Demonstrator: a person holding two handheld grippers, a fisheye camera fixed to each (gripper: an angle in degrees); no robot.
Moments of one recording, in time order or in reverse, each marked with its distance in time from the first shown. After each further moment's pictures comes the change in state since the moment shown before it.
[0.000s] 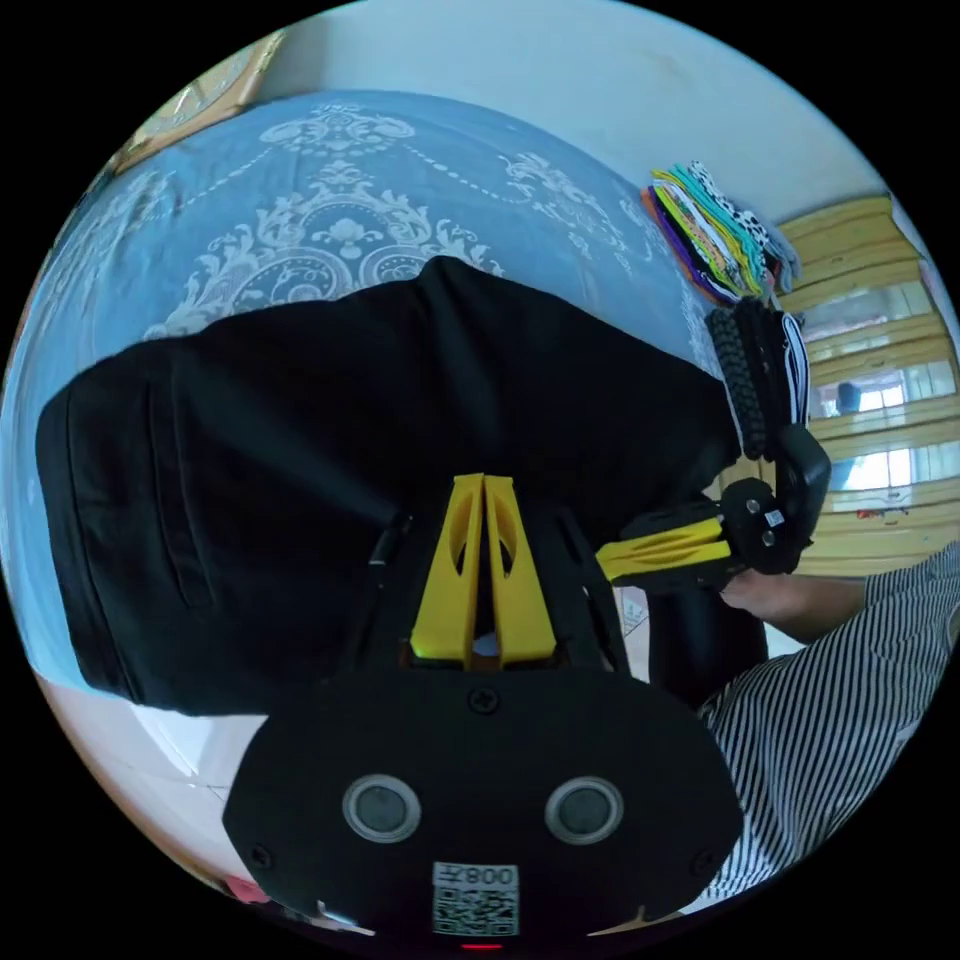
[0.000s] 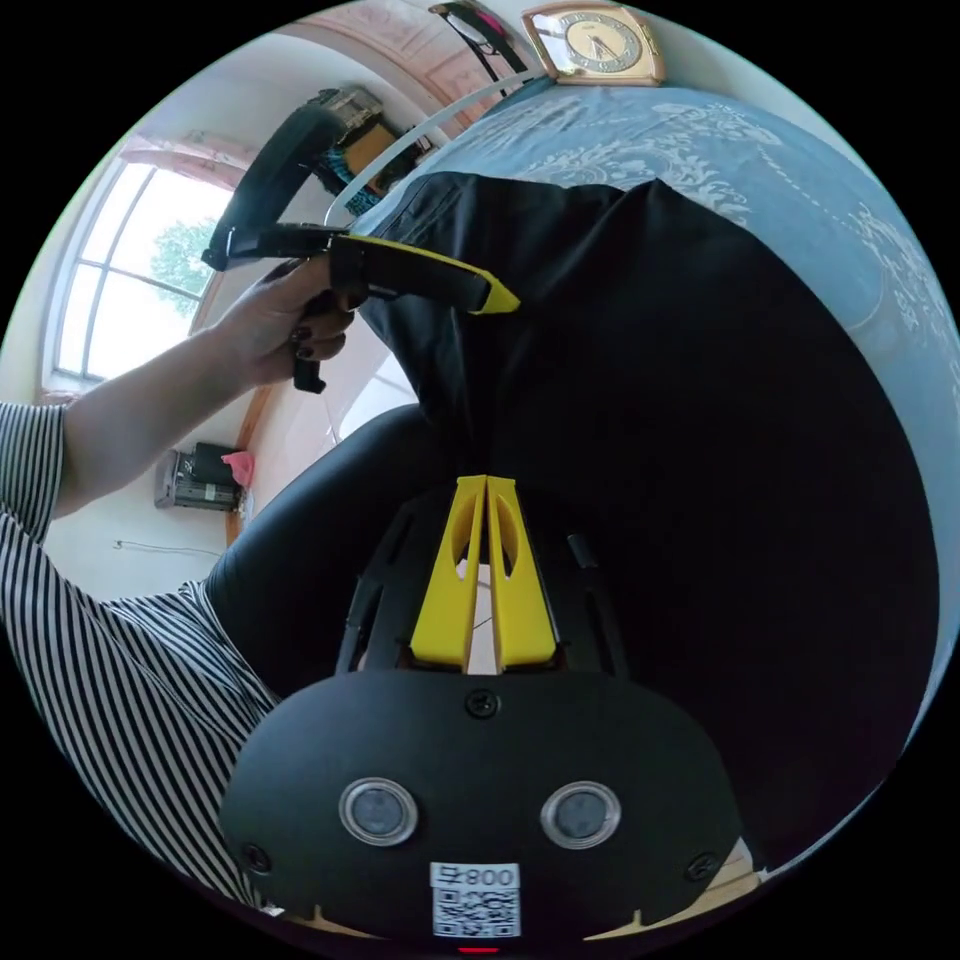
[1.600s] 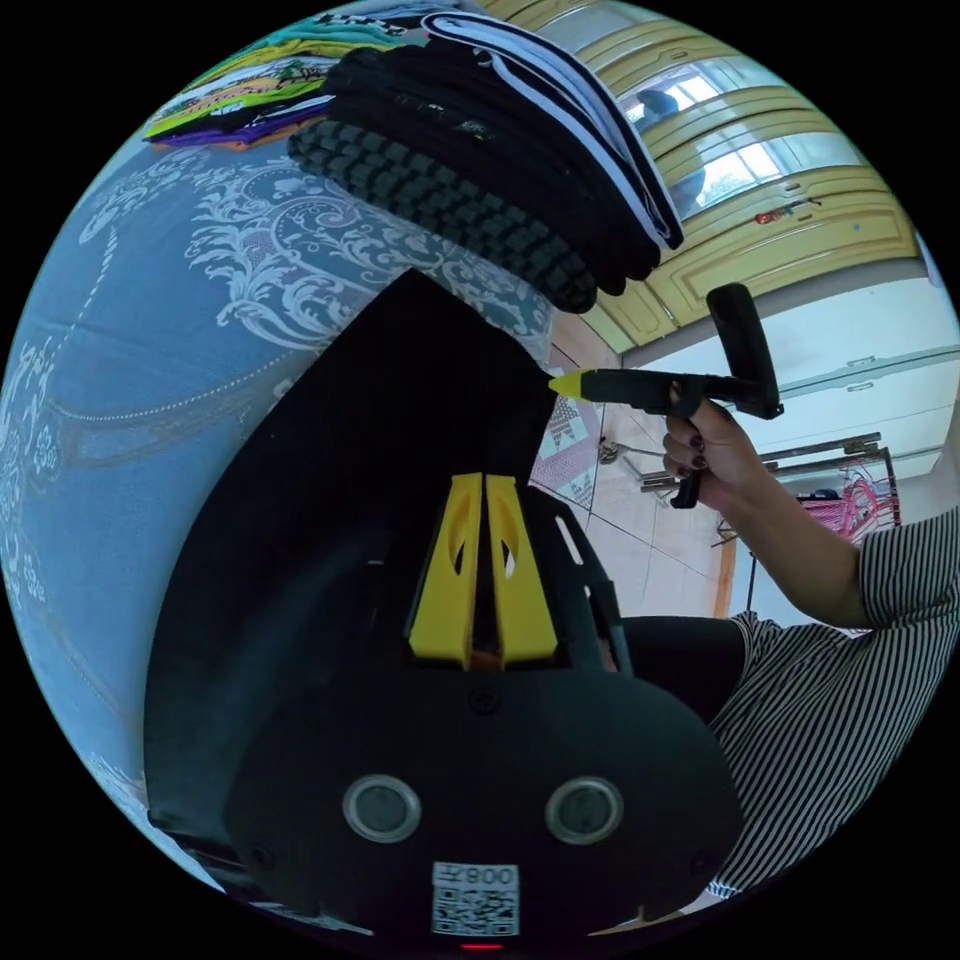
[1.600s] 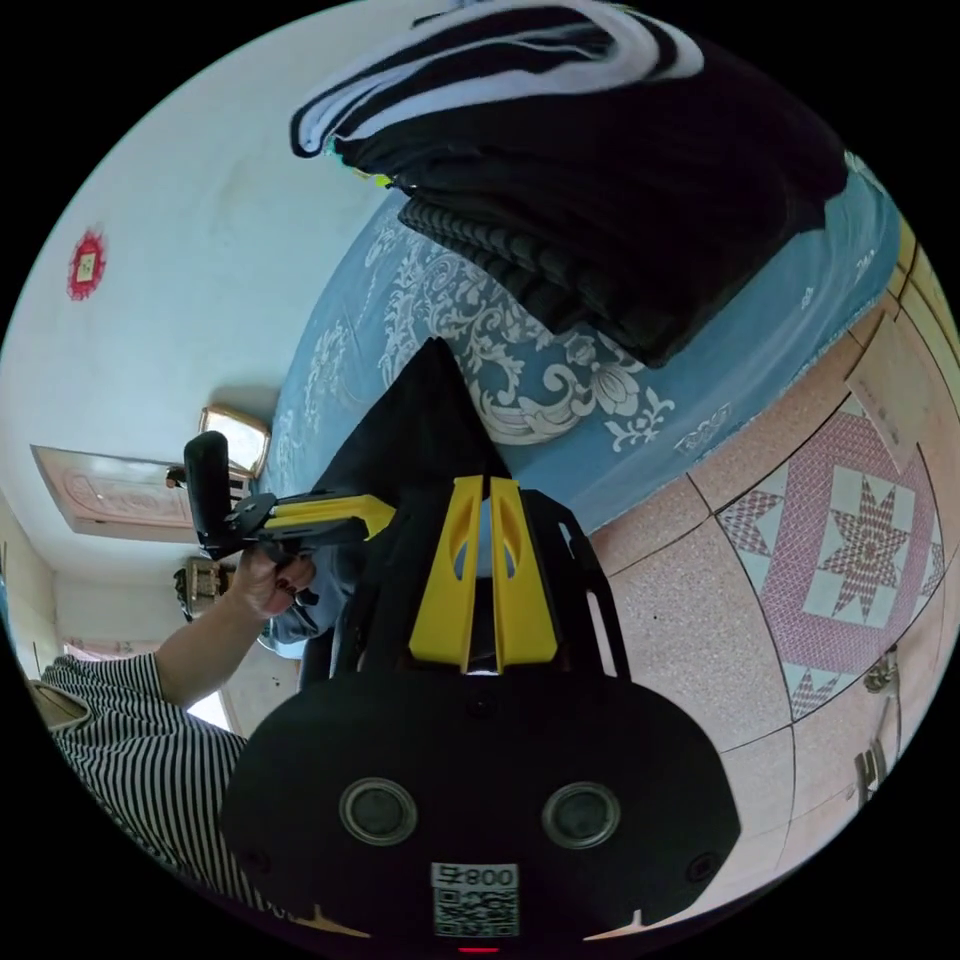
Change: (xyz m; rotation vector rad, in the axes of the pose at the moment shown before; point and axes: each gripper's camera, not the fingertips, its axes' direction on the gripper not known) left arm 0.561 -0.049 0.501 -0.370 0.189 0.811; right arm 0.176 0.714 0.178 0.760 0.005 1.117
